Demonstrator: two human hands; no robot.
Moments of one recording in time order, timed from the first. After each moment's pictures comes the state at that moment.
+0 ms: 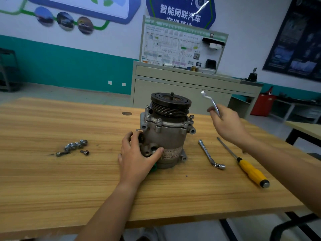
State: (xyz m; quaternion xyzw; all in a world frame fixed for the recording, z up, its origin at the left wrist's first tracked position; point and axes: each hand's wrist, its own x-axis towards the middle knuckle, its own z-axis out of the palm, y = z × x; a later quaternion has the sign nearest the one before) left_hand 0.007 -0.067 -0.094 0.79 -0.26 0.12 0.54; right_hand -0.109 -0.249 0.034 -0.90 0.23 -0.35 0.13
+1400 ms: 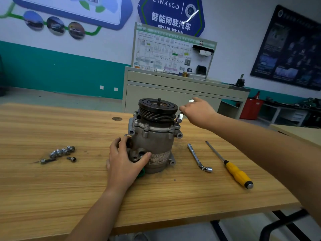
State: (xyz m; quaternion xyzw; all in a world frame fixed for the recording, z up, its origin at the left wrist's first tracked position) left_hand 0.008 -0.067 -0.095 0.79 -0.26 0.12 0.54; right_hand -0.057 -0.274 0.067 -0.91 0.10 -0.09 -0.40
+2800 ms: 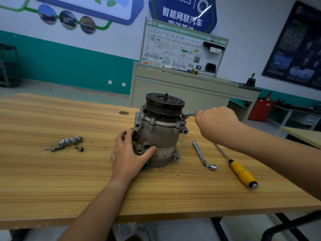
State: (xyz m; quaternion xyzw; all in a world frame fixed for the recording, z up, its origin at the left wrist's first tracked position) left_hand 0.008 -0.066 -0.096 0.79 -0.25 0.12 0.54; right_hand -0.120 -0.201 0.069 -0.90 0.21 -0.03 -0.39
